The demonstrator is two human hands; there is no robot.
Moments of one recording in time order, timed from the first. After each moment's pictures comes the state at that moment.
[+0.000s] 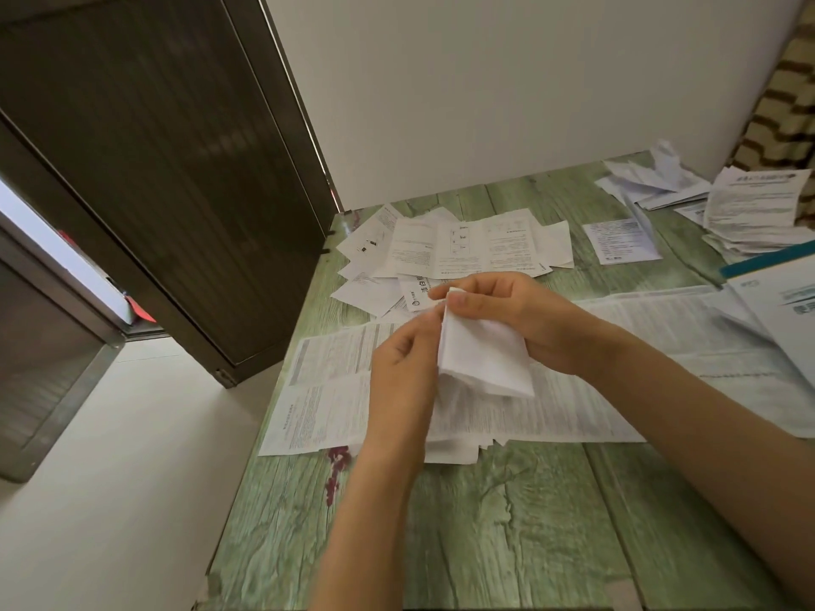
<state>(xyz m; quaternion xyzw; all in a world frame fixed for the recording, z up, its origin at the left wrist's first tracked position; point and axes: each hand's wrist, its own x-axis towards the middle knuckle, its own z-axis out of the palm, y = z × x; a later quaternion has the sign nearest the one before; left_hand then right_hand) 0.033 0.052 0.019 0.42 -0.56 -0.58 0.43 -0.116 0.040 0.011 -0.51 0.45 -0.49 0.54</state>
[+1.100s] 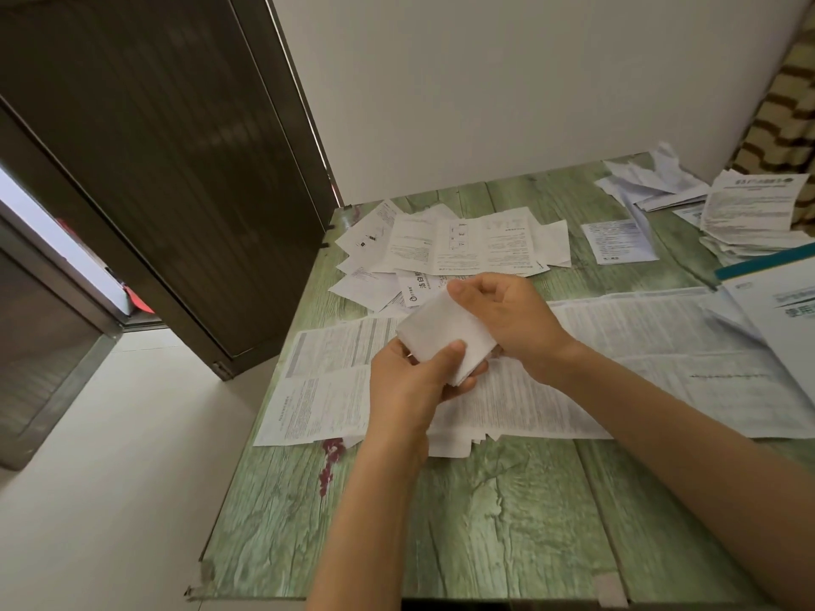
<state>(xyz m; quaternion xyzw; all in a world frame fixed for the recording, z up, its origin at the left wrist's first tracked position) 0.028 0.050 0.010 0.45 -0.46 -0.64 0.41 -0.101 0.037 -0.003 -0.44 0.55 -0.57 0.42</state>
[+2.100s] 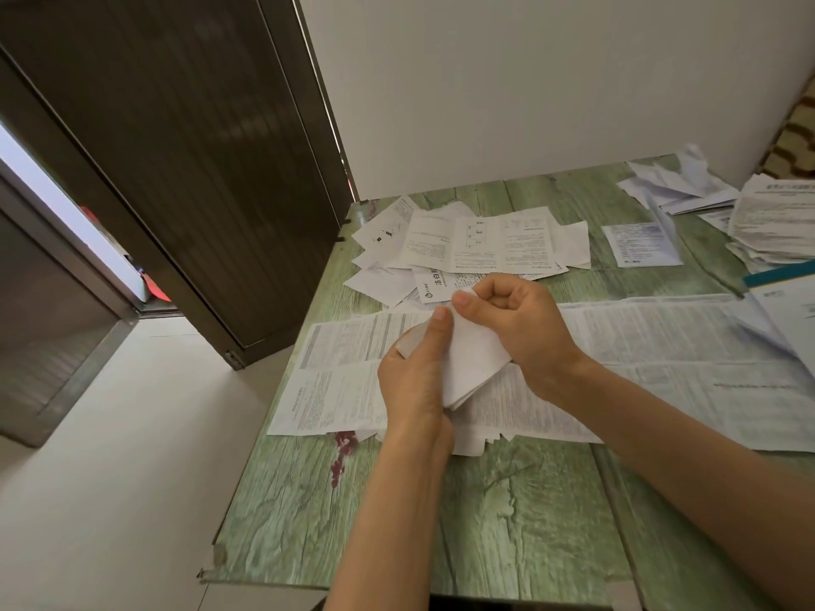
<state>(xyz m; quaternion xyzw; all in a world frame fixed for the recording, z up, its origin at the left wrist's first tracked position) 0.020 0.047 0.009 0.49 -0.26 -0.68 0.49 -0.084 0.043 -0.003 -0.43 0.49 -0.63 0.42</state>
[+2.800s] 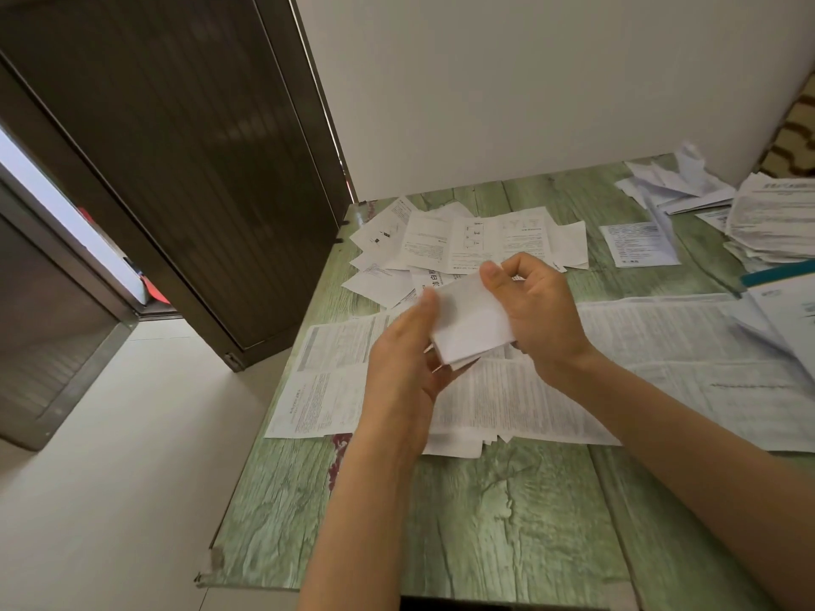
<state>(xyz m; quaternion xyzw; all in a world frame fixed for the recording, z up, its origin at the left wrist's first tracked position) 0.034 0.039 0.015 0.40 -0.37 -0.71 0.44 -0.097 0.037 -0.002 -0.42 0.54 -0.65 0.33</state>
